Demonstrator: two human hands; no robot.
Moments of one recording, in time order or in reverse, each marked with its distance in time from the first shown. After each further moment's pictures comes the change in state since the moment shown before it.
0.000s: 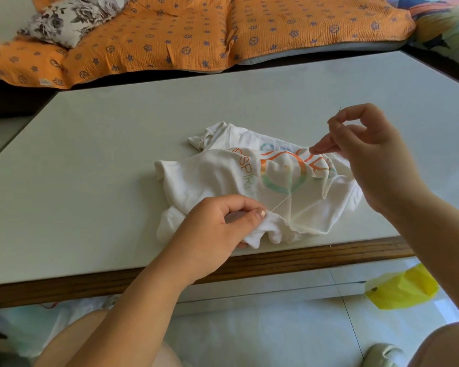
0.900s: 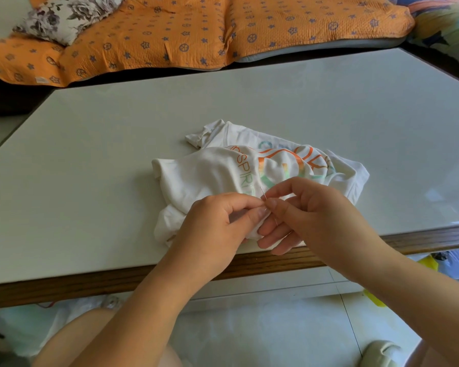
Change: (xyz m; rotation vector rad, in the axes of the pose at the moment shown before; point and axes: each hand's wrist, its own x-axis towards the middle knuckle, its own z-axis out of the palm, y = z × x) left_hand -0.001 0.001 0.008 0.228 0.133 0.161; right_hand -0.071 -0.009 0.035 -0.019 -0.440 0.300
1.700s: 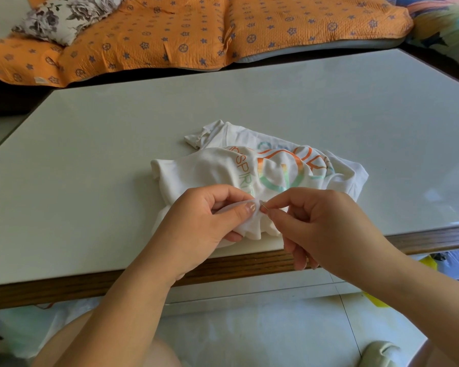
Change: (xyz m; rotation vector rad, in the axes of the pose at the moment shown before) left_hand 0.003 0.005 -0.016 -0.304 -0.076 -0.204; right_hand -0.011 -0.002 -0.007 -0.274 0.006 -0.073
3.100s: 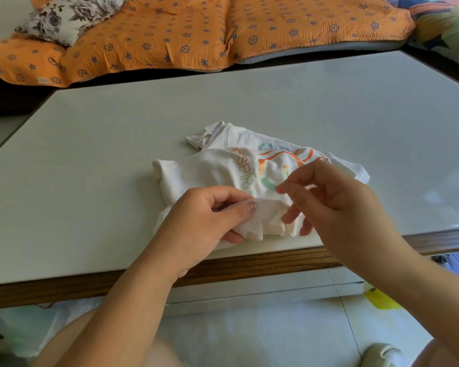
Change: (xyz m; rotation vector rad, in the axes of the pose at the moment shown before) left_hand 0.003 0.002 0.000 -0.031 0.021 -0.044; right_hand 0.004 0.002 -0.007 0.041 0.230 -0.169
